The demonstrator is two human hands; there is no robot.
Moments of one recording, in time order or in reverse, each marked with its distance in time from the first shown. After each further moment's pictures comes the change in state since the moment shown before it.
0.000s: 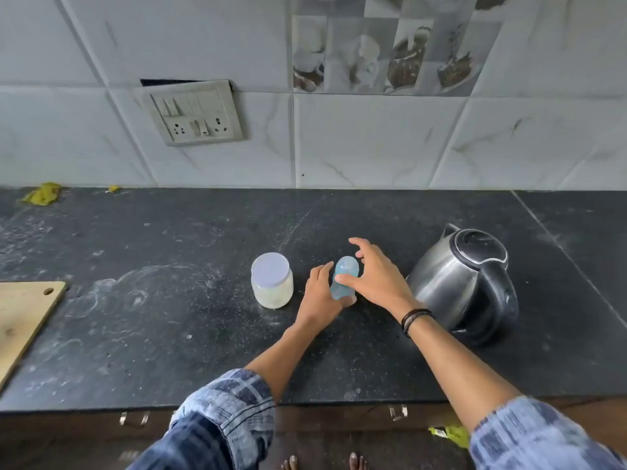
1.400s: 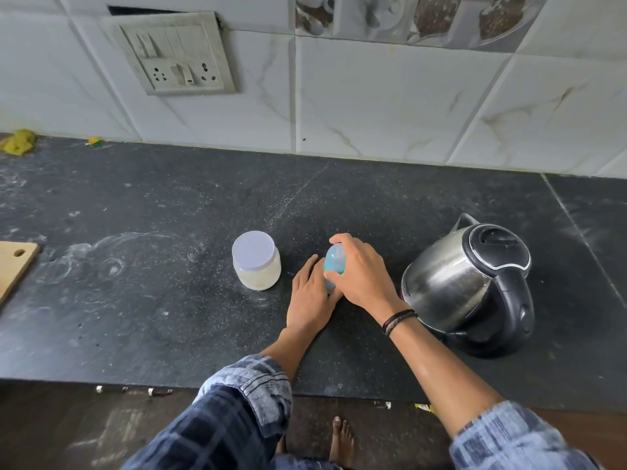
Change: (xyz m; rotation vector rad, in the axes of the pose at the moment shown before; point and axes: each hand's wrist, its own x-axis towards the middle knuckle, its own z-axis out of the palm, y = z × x) left_hand 0.013 -0.052 0.054 0.322 0.199 0.138; right_hand 0.018 0.021 0.031 -0.146 0.005 -0.176
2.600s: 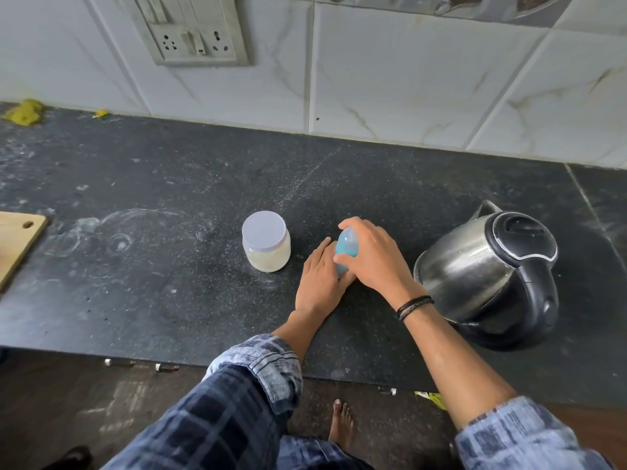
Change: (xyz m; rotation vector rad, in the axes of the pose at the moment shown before) left_hand 0.002 0.006 -0.006 -0.055 -0.008 0.004; right_hand 0.006 0.000 0.000 -0.029 -0.063 0.007
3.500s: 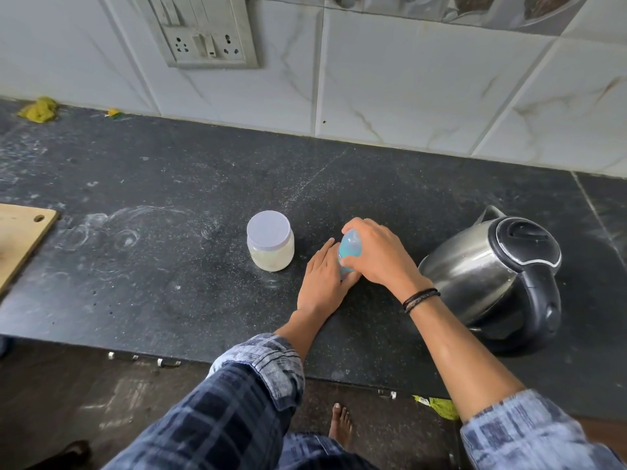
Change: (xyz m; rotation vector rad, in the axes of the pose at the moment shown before) left_hand 0.000 0.004 -0.003 -0.001 0.020 0.010; right_hand 0.010 -0.002 -0.015 -0.074 -0.114 -0.022
